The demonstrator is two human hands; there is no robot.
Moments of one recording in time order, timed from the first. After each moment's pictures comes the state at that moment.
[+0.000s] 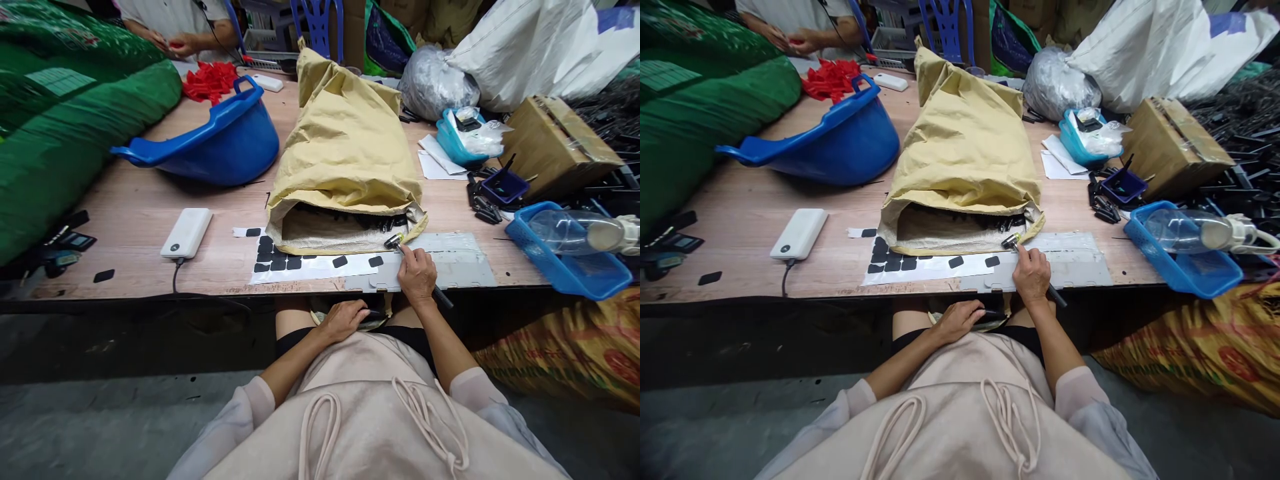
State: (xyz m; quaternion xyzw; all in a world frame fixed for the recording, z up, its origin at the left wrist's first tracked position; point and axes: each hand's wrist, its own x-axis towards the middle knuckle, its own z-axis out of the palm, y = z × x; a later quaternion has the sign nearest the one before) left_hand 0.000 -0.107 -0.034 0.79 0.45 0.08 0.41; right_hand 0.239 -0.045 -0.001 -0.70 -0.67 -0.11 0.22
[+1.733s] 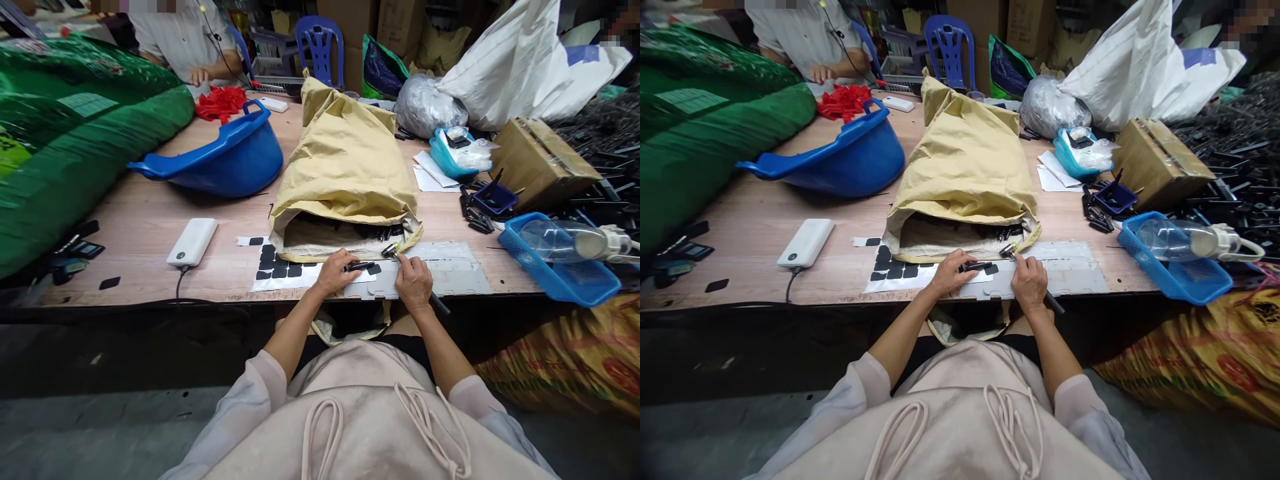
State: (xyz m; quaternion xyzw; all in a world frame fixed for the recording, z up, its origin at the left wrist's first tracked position) left_hand -0.009 0.012 -0.005 0.80 0.45 0.30 0.27; right_hand 0.243 -0.042 -0.007 -0.69 -0.68 -0.13 0.22
